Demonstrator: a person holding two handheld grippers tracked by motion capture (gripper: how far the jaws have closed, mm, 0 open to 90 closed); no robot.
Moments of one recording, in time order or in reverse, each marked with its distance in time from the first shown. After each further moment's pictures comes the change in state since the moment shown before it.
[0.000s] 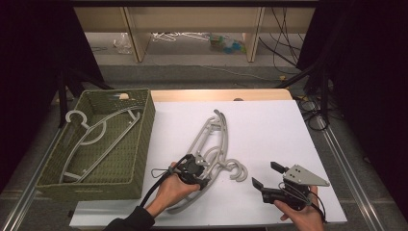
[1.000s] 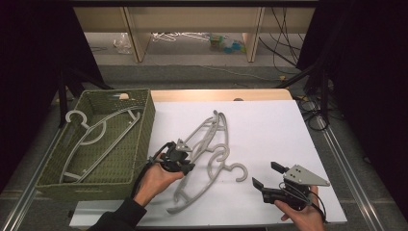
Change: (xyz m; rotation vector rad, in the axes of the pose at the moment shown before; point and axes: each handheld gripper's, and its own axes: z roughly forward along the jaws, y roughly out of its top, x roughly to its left) left arm 0.036 -0.003 -0.051 -0.077 0.044 -0.094; right arm -0.001 0.000 0.000 0.001 0.000 -0.005
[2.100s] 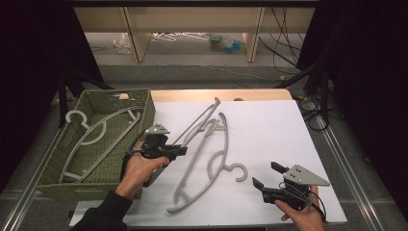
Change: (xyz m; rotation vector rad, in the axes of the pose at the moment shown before) left arm 0.030 0.005 -0.049 -0.277 -0.135 -0.218; right arm 0.000 0.000 0.000 0.001 -0.004 0.000
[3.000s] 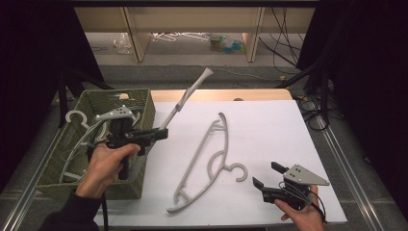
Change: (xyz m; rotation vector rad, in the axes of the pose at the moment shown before) left arm 0.001 0.033 -0.091 -0.205 -0.083 -0.060; right arm -0.001 -0.001 0.001 0.008 -0.010 0.008
